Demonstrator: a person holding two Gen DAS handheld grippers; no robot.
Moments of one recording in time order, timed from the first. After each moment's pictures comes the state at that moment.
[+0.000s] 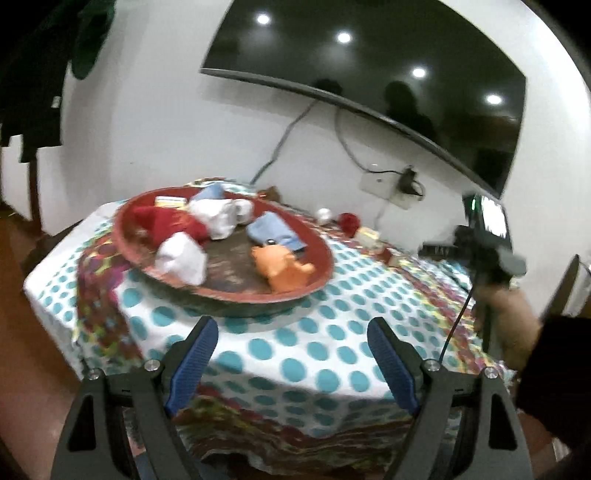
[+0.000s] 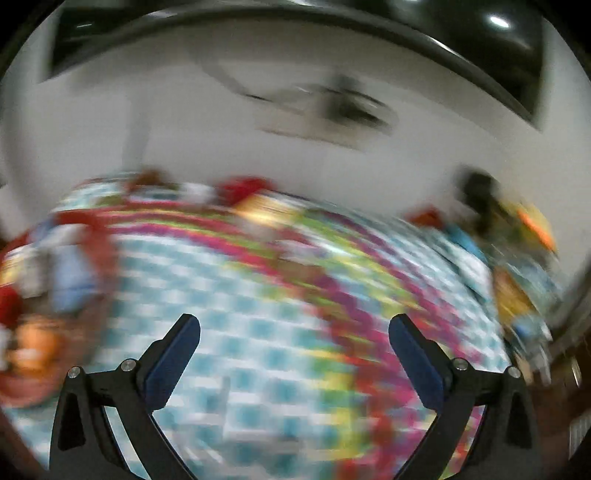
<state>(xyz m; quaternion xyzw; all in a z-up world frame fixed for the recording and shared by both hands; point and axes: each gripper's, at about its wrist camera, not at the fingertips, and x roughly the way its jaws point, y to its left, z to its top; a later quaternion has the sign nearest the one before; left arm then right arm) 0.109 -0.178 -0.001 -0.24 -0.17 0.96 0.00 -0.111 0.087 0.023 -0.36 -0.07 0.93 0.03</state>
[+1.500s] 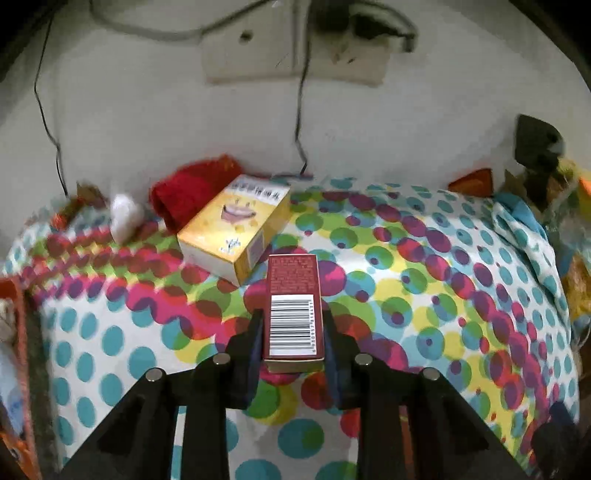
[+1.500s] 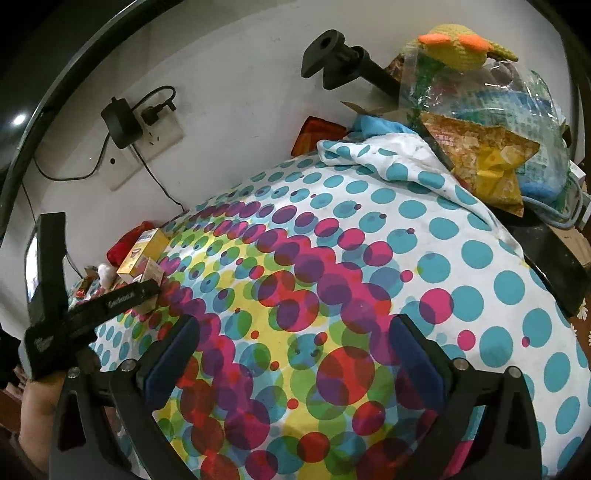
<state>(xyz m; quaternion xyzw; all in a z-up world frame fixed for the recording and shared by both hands) -0.314 0.069 -0.046 -0.42 0.00 0.91 0.00 -0.143 0.266 -0.035 -0.37 0.20 0.91 0.00</state>
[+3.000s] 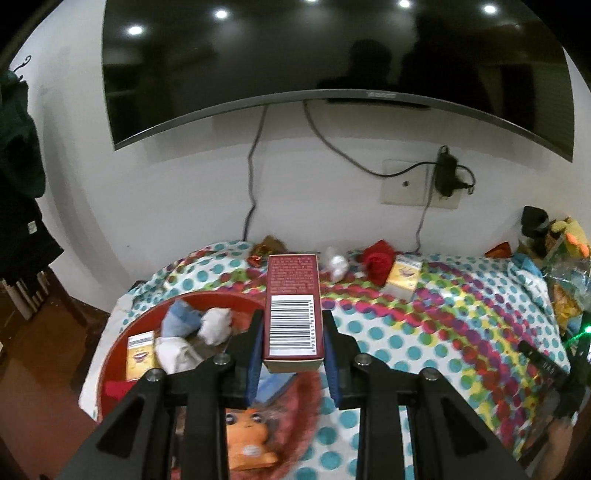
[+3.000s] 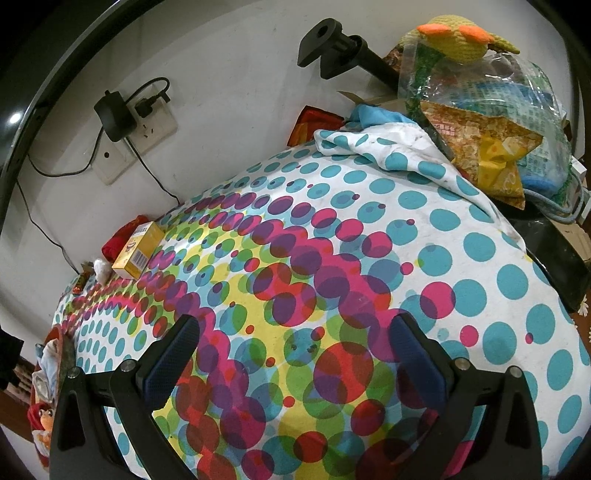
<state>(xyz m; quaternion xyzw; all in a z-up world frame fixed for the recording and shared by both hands) -0.130 -0.100 0.112 -0.32 0.01 0.94 -0.11 -0.145 0.267 -0.042 -0.38 0.20 0.90 0.00</state>
